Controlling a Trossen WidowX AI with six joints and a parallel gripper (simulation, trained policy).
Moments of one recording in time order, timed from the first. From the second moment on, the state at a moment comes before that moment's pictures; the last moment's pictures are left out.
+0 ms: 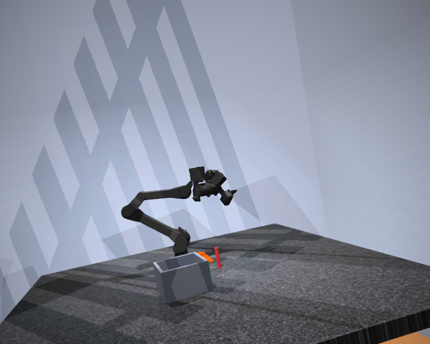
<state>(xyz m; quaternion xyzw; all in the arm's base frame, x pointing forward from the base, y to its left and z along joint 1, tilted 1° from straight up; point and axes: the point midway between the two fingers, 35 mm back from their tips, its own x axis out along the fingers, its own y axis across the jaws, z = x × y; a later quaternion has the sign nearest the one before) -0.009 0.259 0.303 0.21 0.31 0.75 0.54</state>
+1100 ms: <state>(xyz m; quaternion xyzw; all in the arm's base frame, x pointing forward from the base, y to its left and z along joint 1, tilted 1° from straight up) 0.162 0.210 0.261 0.29 0.41 0.33 0.80</state>
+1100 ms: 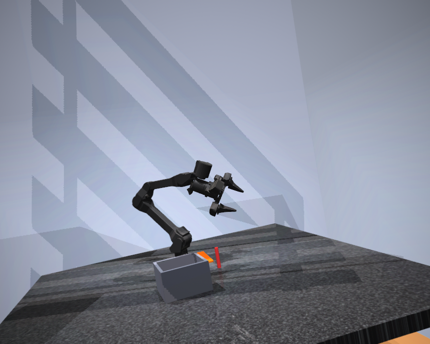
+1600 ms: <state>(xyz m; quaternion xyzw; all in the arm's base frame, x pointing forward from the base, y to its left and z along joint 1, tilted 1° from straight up) 0.183 0.156 0.198 0.31 0.52 0.10 0.79</state>
